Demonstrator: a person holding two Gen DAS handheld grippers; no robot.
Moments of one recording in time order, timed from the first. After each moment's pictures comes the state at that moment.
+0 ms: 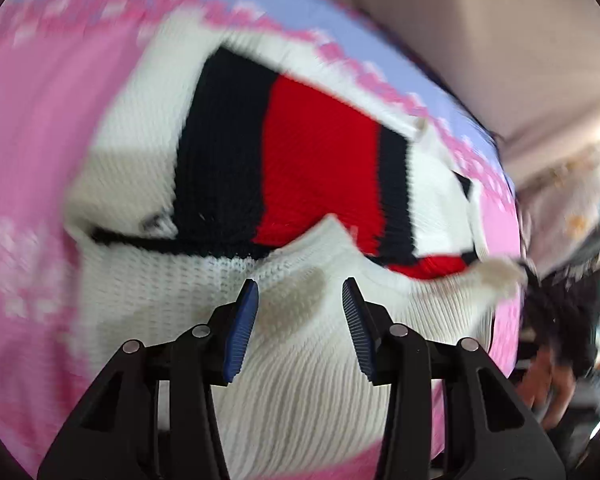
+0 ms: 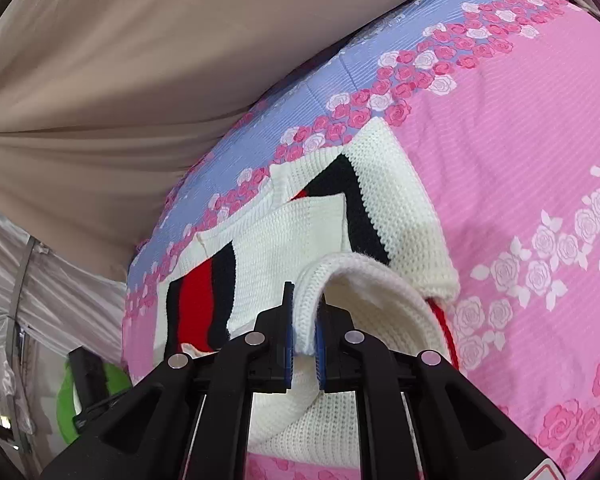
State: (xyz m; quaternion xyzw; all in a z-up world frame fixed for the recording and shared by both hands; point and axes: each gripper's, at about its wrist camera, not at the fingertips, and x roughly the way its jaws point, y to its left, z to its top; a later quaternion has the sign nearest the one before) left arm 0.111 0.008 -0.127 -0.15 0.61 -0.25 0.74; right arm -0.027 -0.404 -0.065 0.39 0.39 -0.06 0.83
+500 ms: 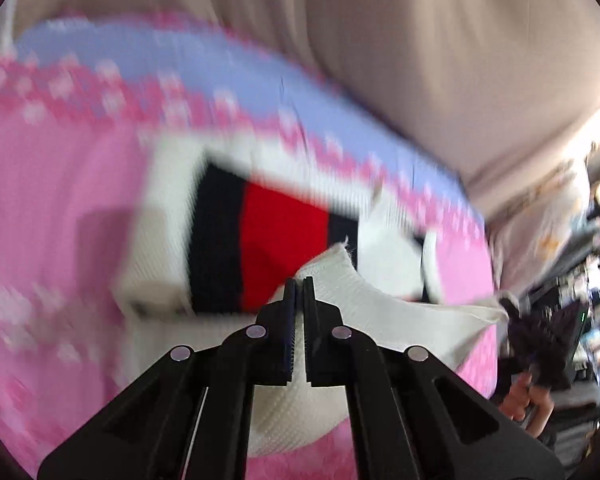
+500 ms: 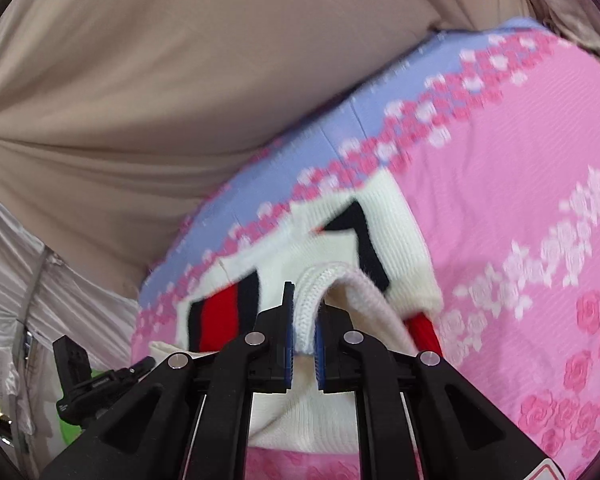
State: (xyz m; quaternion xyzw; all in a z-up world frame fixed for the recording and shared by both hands) left arm 0.127 0.038 -0.021 -0.15 0.50 -0.27 0.81; right arm -0.051 -0.410 -0.007 0.38 0.32 -0.06 0.87
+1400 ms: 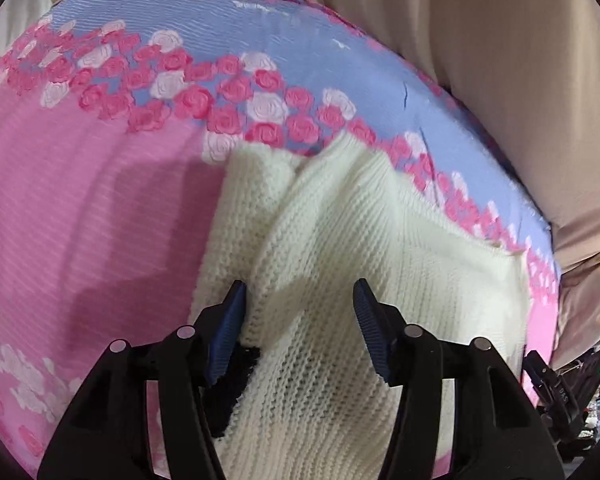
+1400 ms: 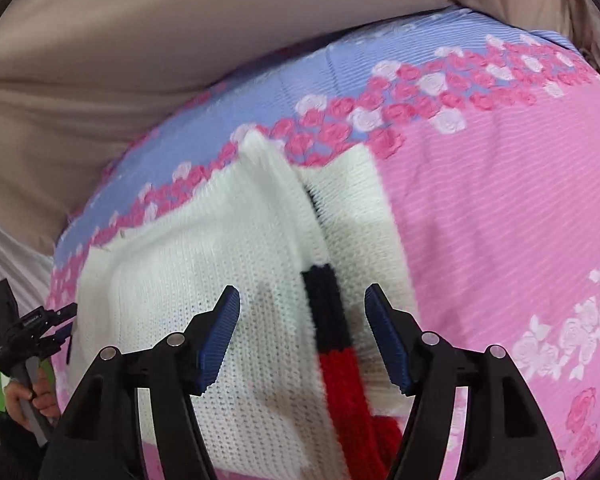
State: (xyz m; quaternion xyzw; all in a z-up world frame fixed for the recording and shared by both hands) left arm 0.223 0.031 -0.113 -0.14 0.57 -0.13 0.80; right arm 0.058 -0.424 -0.083 0.27 0.46 -0.11 0.84
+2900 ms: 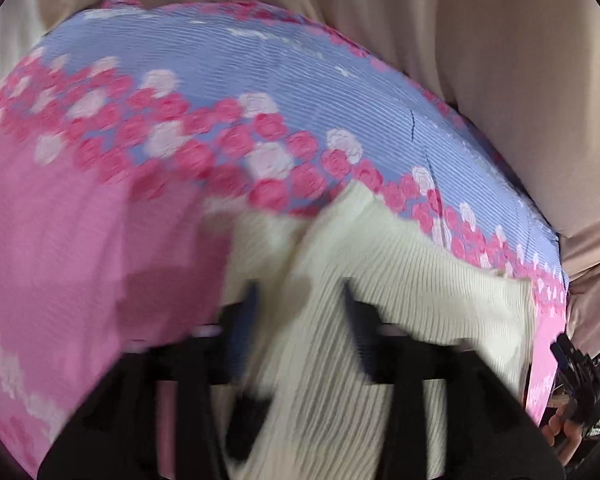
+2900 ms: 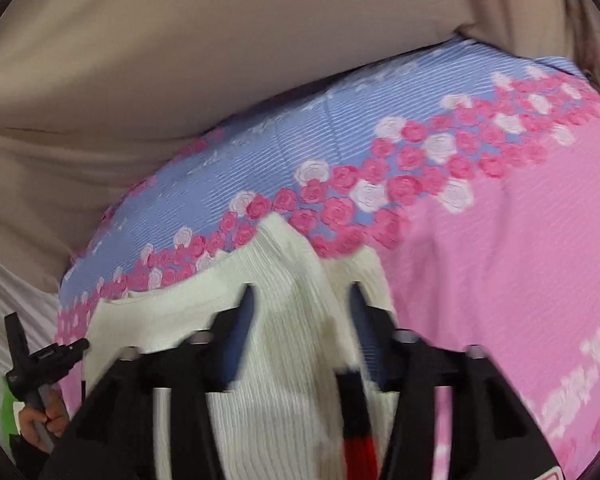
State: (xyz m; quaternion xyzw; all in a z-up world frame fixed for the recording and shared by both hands) left arm 0.249 0.048 -0.098 -0.12 0.56 -0.12 0.81; right arm 0.075 -0.458 -0.045 0.28 0.42 -0.14 0.85
